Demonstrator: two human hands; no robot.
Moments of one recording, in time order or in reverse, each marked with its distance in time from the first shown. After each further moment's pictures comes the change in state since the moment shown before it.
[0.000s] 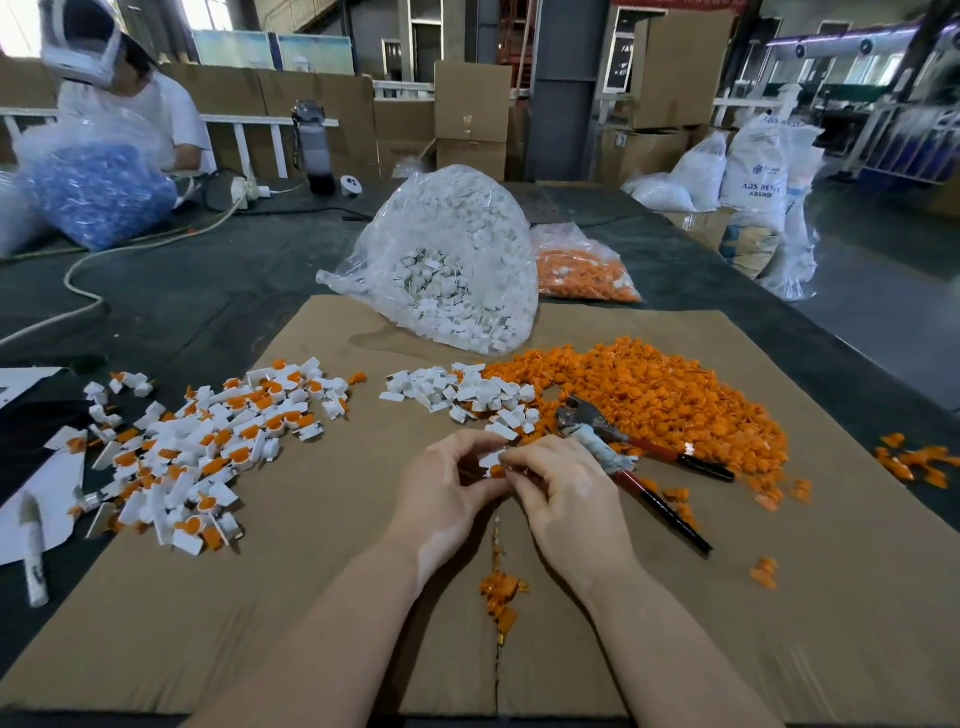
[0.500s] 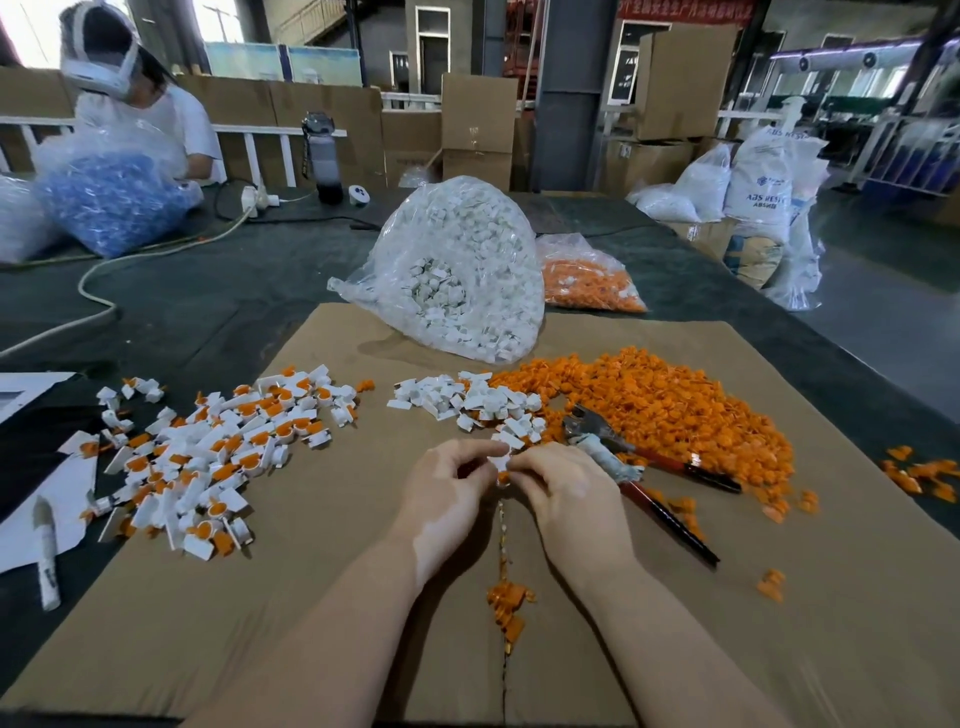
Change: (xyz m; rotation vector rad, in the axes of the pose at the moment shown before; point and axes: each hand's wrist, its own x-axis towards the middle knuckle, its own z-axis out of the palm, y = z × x) left_hand 0.006 -0.002 -0.003 -0.109 0.026 -0.095; right_hand 0.007 -0.003 0.001 -0.057 -0.076 0.032
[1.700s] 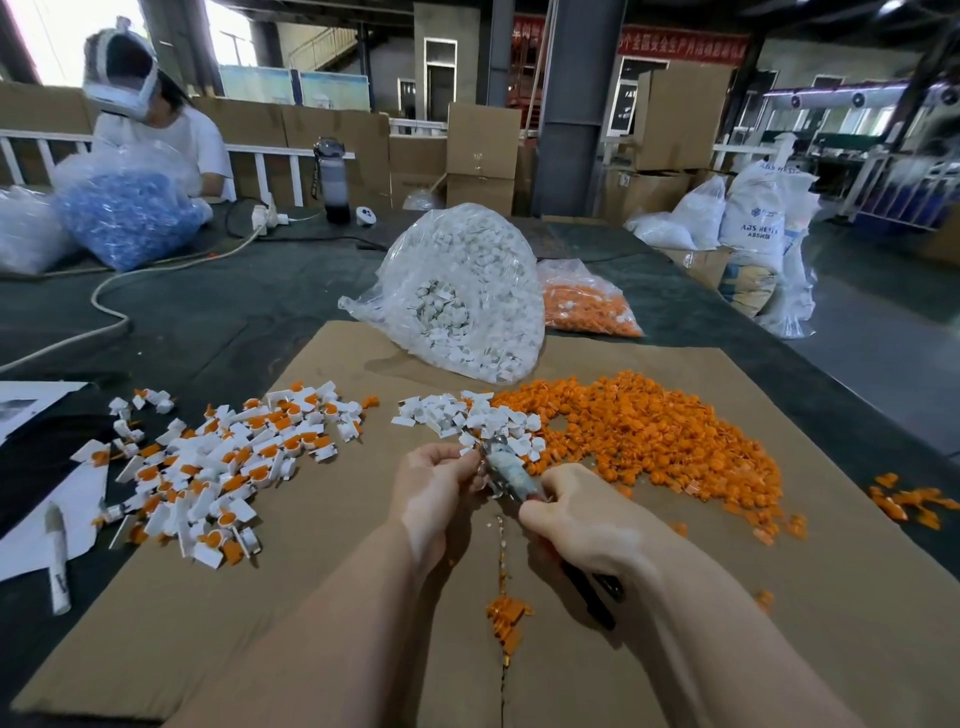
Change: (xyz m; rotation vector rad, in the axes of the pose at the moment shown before) left_hand 0.007 0.018 -0.005 -0.677 0.089 -0.369; right_hand 0.025 -0.029 -0.052 0.163 -0.689 0.472
